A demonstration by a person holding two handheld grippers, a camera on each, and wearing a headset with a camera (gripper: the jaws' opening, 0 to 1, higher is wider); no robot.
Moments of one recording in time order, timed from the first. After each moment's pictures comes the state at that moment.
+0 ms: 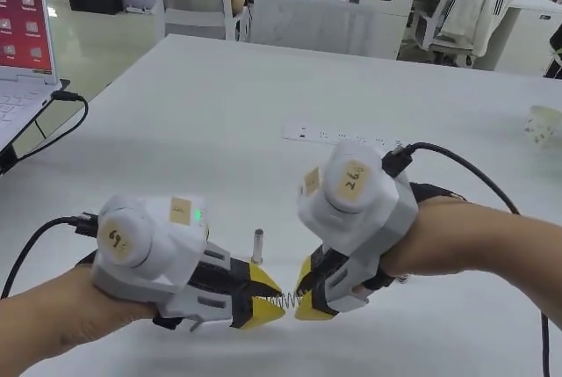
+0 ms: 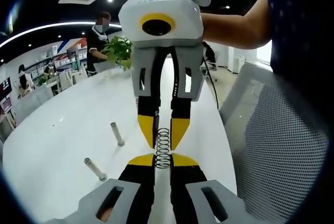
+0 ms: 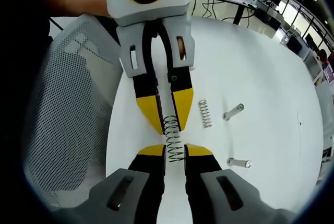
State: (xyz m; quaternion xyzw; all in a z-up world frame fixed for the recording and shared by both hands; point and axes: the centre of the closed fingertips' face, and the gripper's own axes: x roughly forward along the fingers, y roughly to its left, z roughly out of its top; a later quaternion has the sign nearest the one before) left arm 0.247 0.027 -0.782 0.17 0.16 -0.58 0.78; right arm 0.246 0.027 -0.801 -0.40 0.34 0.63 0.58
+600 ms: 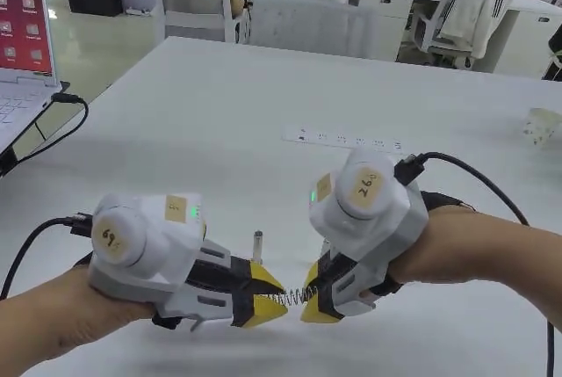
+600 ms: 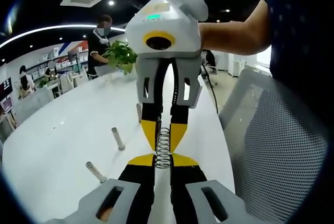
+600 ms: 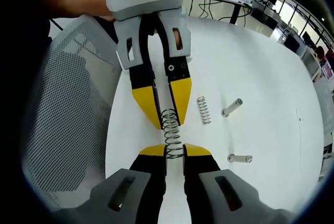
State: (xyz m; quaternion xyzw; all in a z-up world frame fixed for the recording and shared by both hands) left arm 0.247 0.025 -0.773 0.16 0.15 -0.58 0.78; right arm 0.247 0.021 -0.801 -0.39 0.34 0.62 0.59
